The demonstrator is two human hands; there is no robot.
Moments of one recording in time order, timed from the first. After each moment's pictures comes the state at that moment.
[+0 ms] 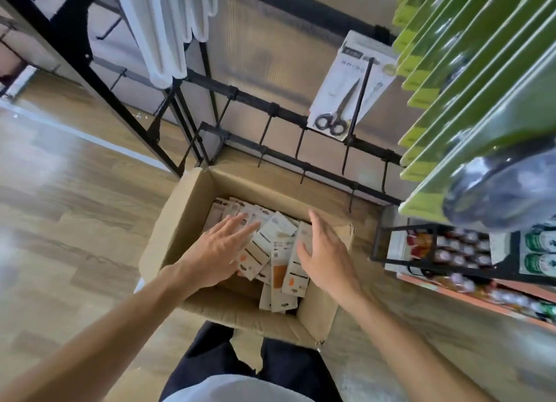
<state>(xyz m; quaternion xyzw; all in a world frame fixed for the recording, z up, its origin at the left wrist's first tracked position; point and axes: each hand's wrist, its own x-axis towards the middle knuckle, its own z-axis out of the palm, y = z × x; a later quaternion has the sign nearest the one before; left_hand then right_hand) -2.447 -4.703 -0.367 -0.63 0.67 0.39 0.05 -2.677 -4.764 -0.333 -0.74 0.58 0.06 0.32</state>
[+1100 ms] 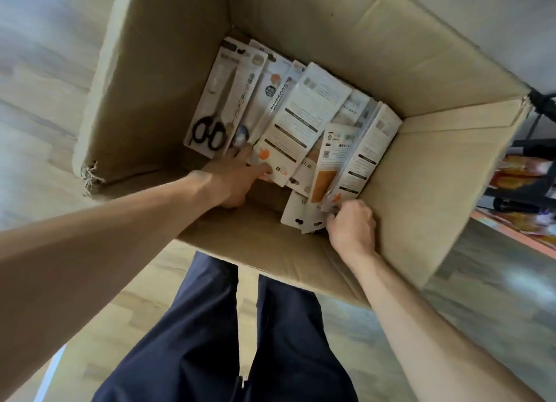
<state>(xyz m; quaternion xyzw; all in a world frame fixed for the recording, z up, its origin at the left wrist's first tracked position) -2.475 -4.640 -0.617 -0.60 0.64 0.42 0.23 -2.711 -4.647 -0.602 -0.63 0.70 0.24 0.26</state>
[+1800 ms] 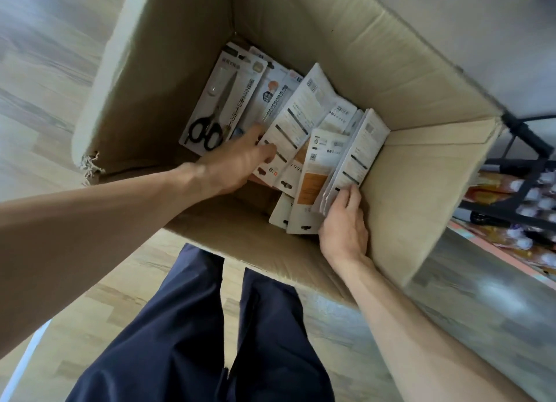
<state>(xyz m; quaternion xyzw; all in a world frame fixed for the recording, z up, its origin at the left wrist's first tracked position) -2.471 -4.655 -0.604 -0.59 0.72 0.36 -0.03 -2.710 -4.645 -0.591 -0.68 0.66 0.23 0.21</state>
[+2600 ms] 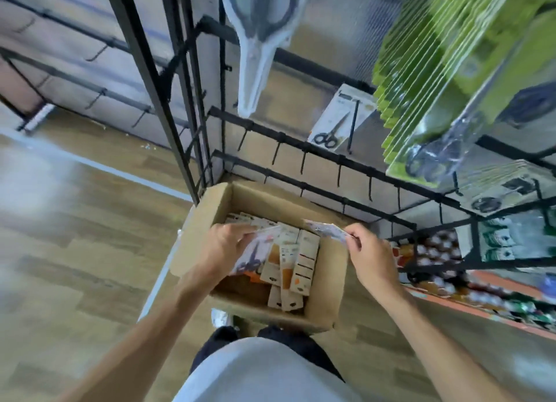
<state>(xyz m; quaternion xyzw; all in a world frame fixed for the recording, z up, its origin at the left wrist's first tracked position) -2.410 -4.644 -0.292 -0.68 0.65 0.21 -0.28 -2.701 -4.708 -0.256 -0.73 0.66 -0.05 0.16</state>
